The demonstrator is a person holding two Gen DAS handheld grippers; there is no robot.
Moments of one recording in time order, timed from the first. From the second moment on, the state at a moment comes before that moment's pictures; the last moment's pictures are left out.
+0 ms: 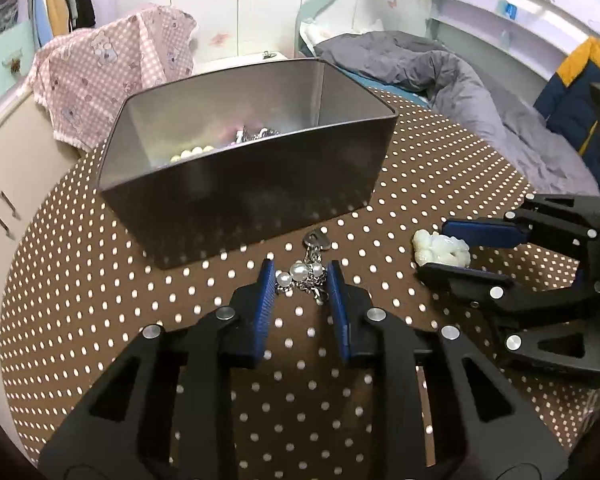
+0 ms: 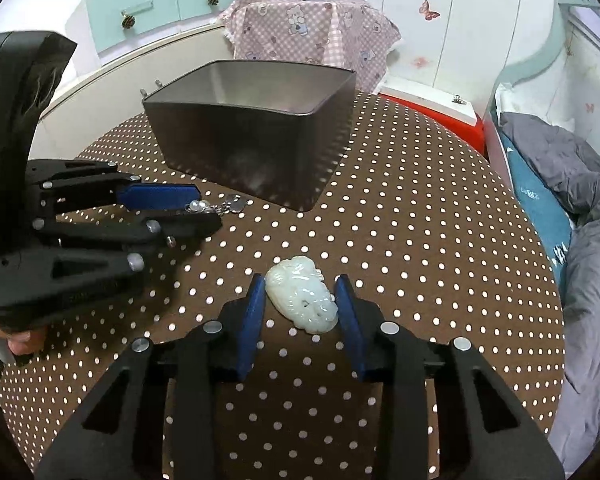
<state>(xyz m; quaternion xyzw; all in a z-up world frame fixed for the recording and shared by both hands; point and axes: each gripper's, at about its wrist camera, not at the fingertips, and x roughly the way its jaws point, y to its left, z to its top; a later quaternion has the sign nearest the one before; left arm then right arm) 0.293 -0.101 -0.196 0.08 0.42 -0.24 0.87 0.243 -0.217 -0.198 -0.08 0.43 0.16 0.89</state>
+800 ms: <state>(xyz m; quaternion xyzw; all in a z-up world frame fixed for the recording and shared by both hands) 0.241 -0.016 -0.071 0.00 0.30 -0.23 0.92 0.231 -0.219 -0.087 -0.03 0.33 0.21 0.92</state>
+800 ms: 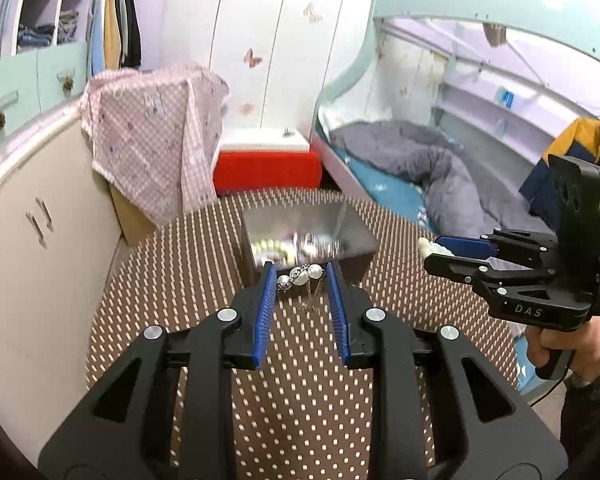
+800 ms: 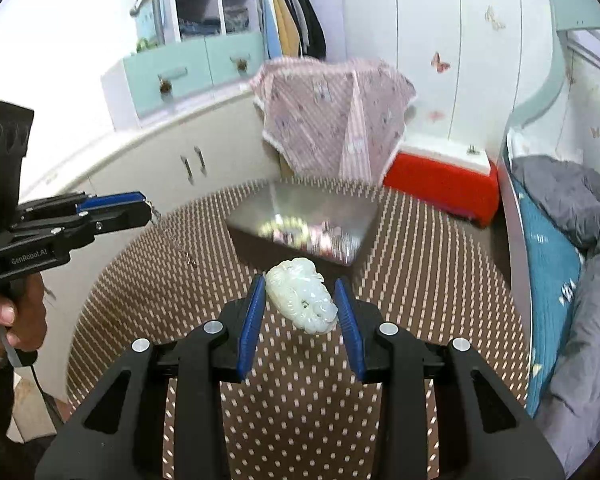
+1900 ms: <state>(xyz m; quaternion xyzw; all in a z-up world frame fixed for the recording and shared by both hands) 0.363 -0.048 -0.067 -0.03 0.34 -0.18 0.92 0.368 -0.233 -0.080 0.13 0.38 0.19 0.90</state>
